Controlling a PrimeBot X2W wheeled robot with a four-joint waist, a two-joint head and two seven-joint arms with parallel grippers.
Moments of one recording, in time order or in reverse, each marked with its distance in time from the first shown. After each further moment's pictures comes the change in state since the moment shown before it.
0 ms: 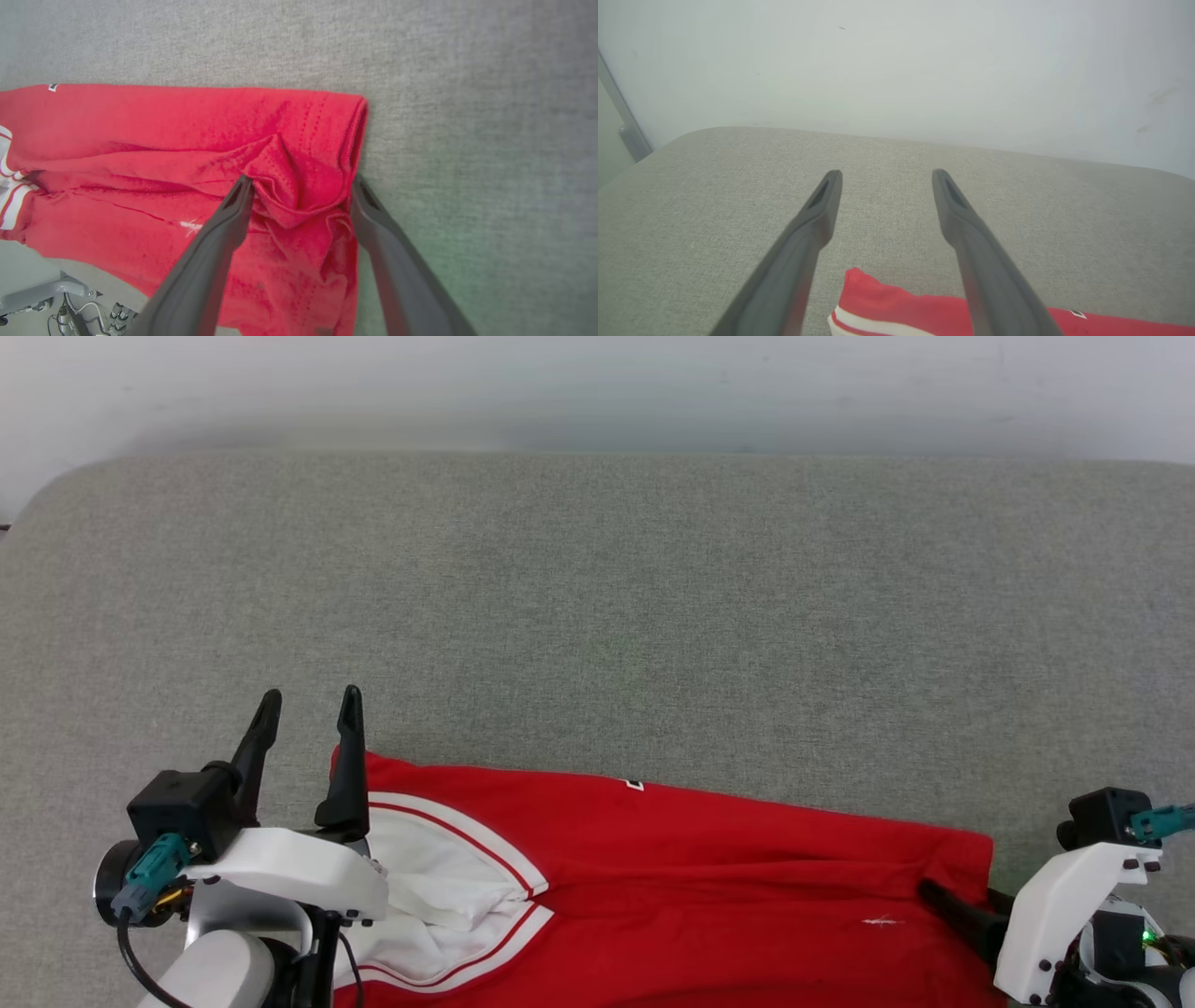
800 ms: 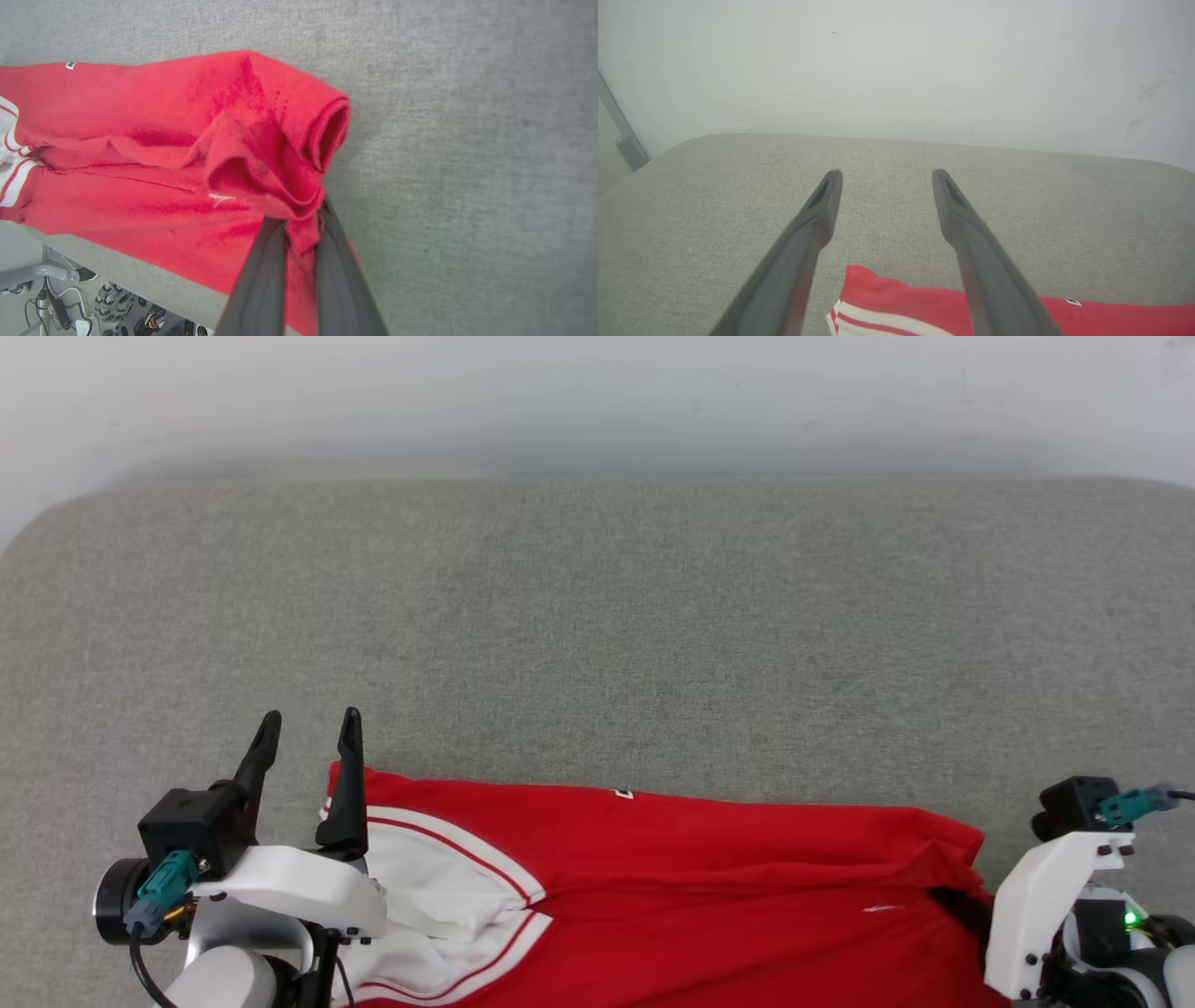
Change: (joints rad) left arm 0.020 0.002 -0.012 0.026 0.014 0.009 -0.012; right arm -0.030 -0.038 0.075 0.019 0.003 0.000 0.038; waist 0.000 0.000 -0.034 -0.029
